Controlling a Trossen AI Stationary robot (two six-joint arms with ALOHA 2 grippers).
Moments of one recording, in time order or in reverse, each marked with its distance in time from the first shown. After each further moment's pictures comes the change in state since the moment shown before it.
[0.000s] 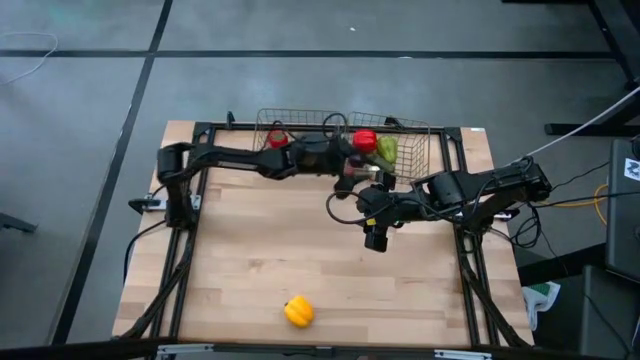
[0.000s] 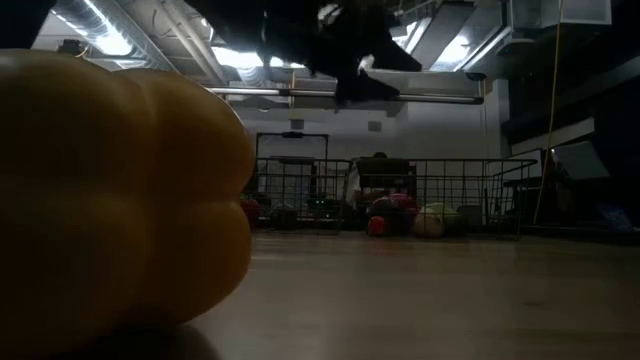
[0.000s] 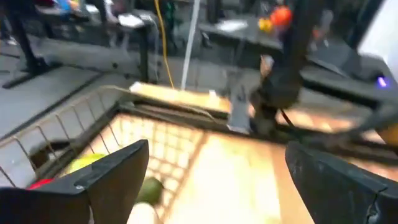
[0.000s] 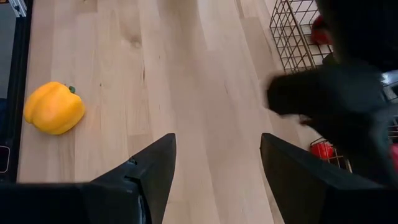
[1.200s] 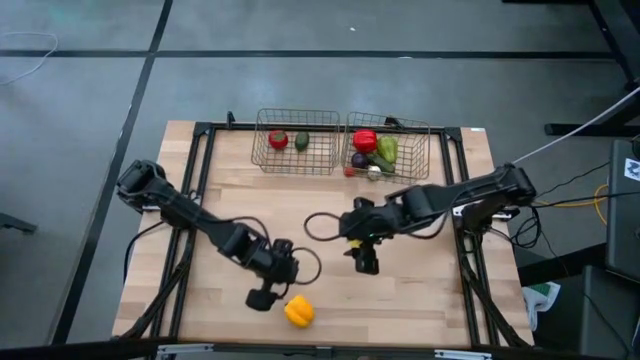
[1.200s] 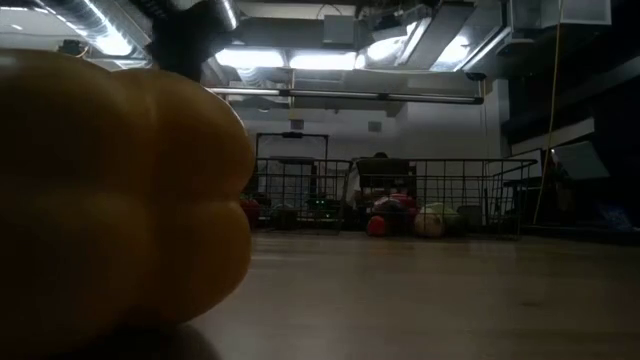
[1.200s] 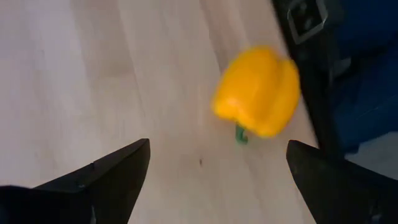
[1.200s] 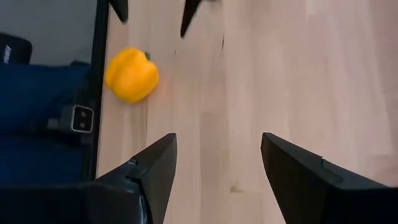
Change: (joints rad) left arm -0.696 -0.223 -0.119 -0.929 -0.014 -0.182; right arm 0.003 0.131 0.002 0.081 -0.317 0.001
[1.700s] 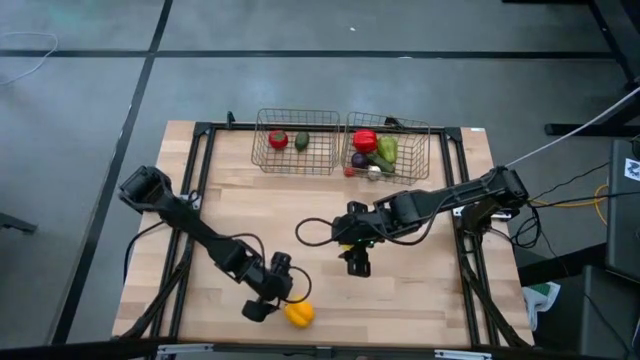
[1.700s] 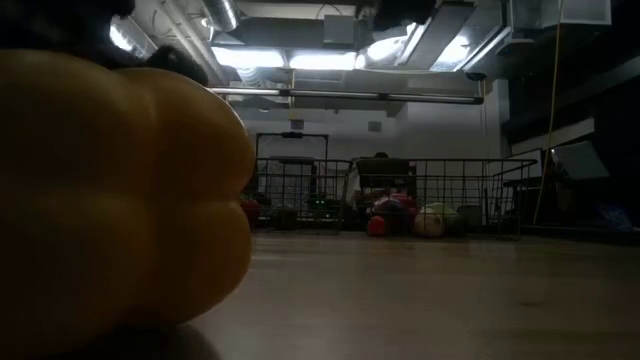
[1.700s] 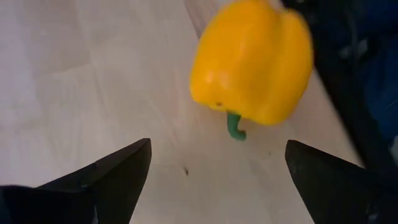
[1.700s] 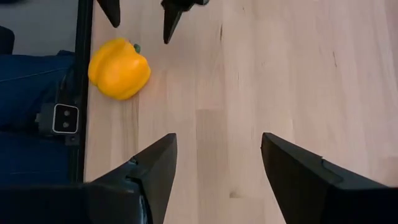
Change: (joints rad) left arm -0.107 0.060 -0.192 0.298 -0.085 0.028; right arm -0.002 0.072 -0.001 0.025 0.003 -0.001
